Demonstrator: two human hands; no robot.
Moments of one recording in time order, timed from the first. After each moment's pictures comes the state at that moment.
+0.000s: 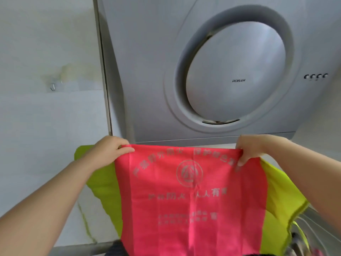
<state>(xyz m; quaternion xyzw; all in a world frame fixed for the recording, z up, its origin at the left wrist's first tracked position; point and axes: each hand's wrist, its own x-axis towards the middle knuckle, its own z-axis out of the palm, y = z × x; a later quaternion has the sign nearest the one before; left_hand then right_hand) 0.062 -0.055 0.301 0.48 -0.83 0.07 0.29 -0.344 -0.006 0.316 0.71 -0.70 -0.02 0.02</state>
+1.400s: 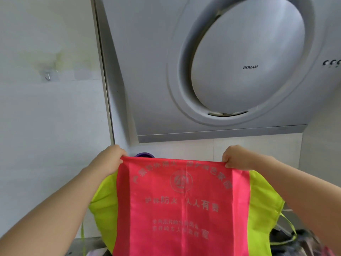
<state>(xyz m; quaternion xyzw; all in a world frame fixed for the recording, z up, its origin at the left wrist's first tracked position) 0.071 -0.102 0.247 0.60 -0.77 0.10 0.18 -0.315 -0.052 0.251 0.75 -0.65 0.03 0.05</state>
